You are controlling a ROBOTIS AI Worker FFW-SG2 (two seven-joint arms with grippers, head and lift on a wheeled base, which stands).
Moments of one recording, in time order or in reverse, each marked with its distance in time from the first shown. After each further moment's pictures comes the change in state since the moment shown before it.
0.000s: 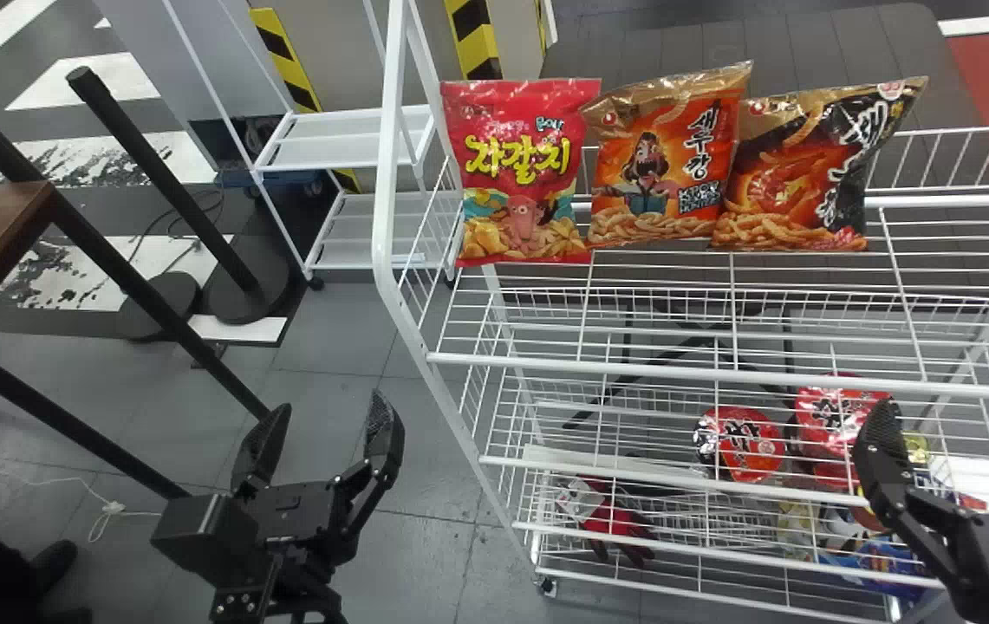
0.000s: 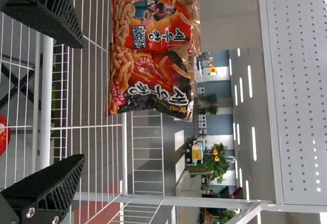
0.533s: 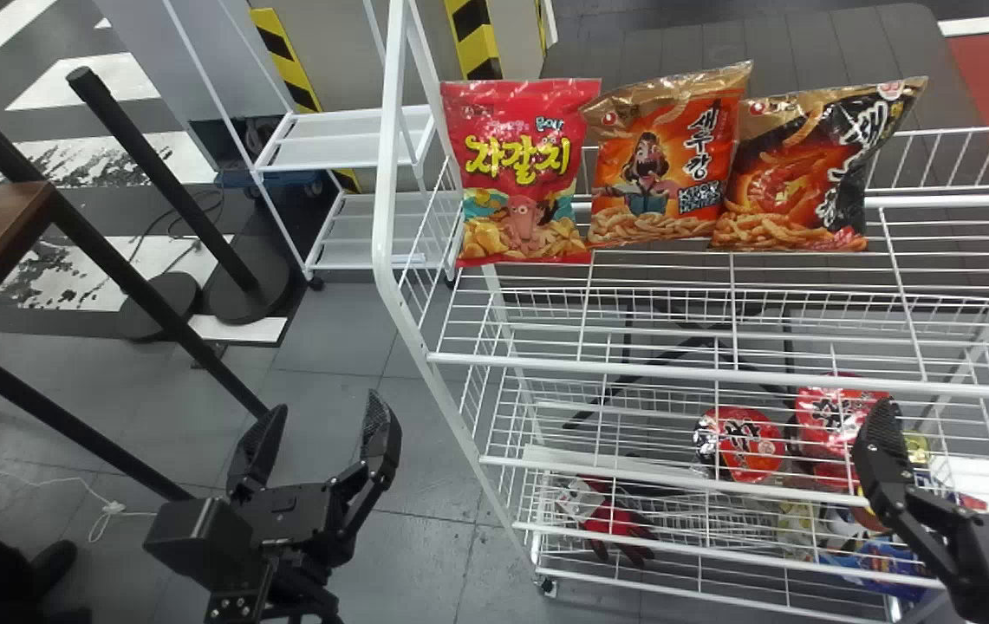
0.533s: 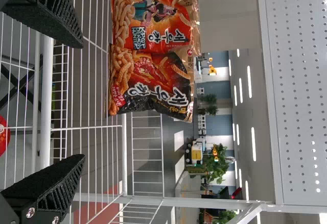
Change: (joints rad) left arm 0.011 -0.002 0.005 -0.011 0.005 -0.007 -0.002; right arm 0.000 0.000 0.001 0.001 -0.002 -0.008 -0.001
